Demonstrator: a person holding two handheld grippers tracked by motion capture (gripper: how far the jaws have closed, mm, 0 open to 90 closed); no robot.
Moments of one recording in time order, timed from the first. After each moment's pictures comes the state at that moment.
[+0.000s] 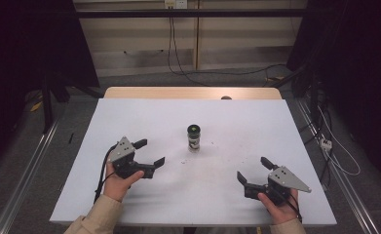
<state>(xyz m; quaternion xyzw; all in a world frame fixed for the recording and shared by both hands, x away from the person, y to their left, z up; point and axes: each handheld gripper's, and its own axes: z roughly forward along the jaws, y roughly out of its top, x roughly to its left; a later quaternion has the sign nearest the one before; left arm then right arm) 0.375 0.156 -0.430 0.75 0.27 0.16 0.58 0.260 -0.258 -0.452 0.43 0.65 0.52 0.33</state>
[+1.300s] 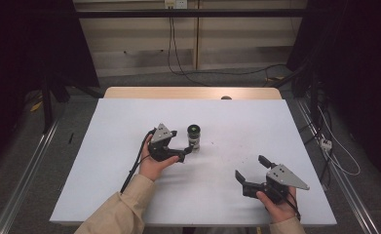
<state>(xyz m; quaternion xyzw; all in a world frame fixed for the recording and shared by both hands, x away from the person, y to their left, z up) 0.424 0.069 -0.444 0.79 0.27 0.14 0.53 0.264 -0.255 -0.450 0.43 0.66 0.53 0.33</state>
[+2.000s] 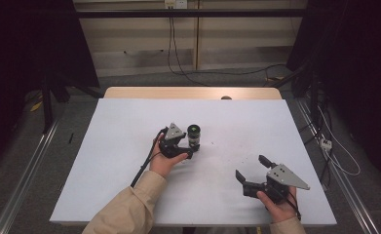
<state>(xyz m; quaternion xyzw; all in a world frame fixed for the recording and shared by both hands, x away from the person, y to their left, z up) 0.439 0.044 -0.461 0.82 0.28 0.13 0.49 0.264 -0.256 -0.449 0.43 0.66 0.53 0.33</state>
